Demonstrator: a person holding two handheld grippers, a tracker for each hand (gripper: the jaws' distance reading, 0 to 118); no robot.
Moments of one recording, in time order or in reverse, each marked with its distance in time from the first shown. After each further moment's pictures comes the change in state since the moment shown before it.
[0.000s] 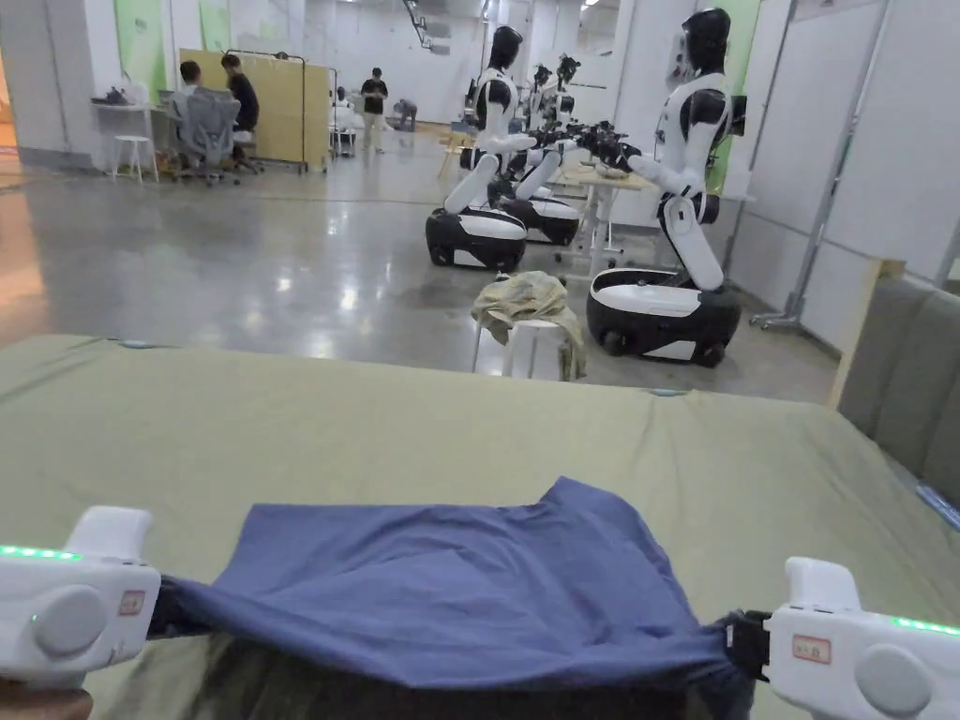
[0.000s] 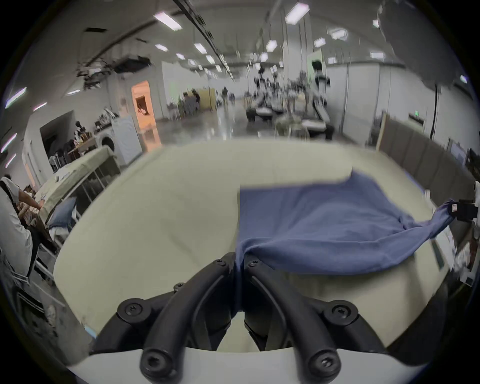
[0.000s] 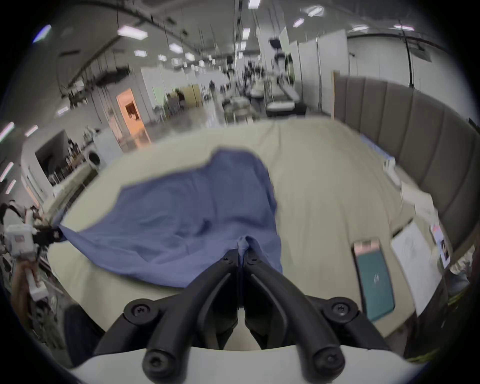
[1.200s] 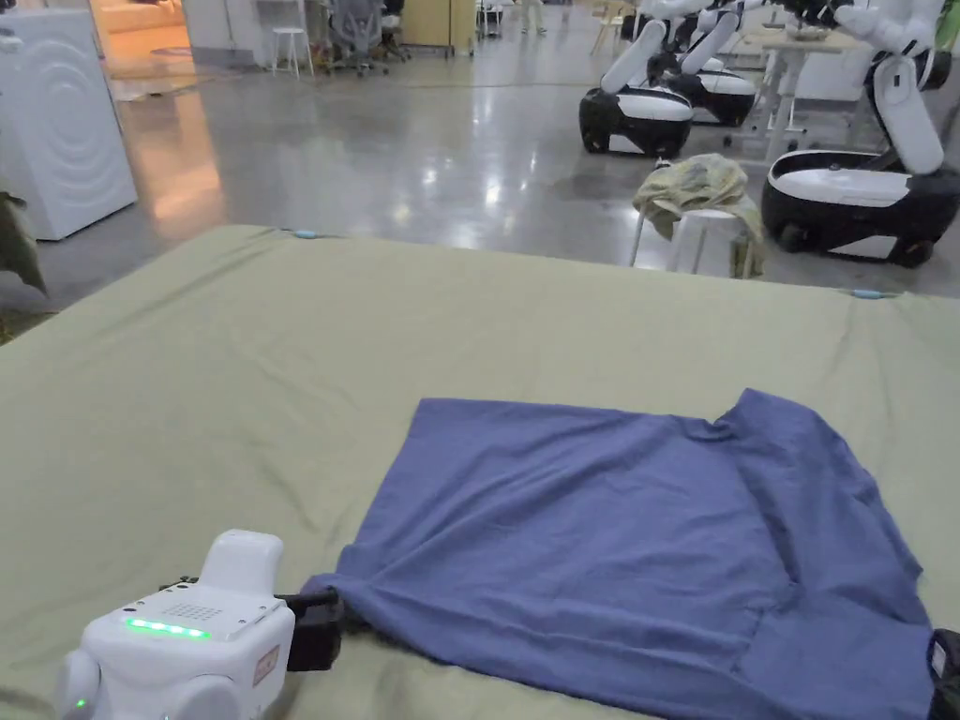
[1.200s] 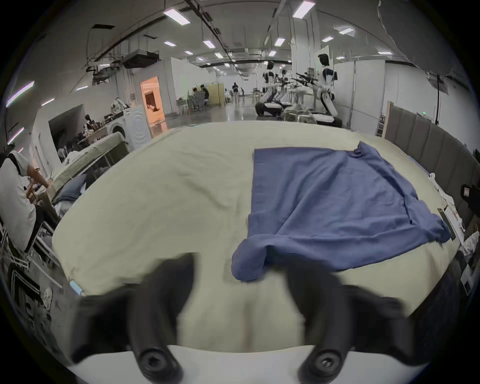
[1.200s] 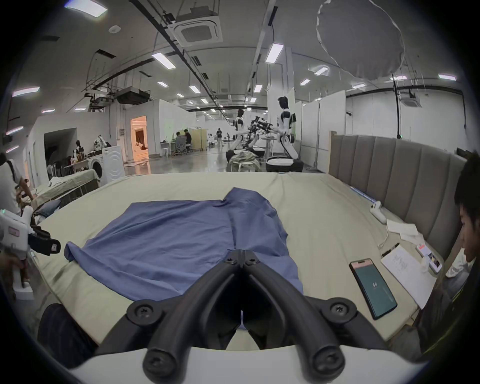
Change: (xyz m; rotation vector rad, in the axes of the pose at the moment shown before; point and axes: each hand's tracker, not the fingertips) left arm -0.021 -0.095 -0.007 0.090 0.030 0.036; right arm -0.075 -0.084 0.041 0.416 -0.074 0.147
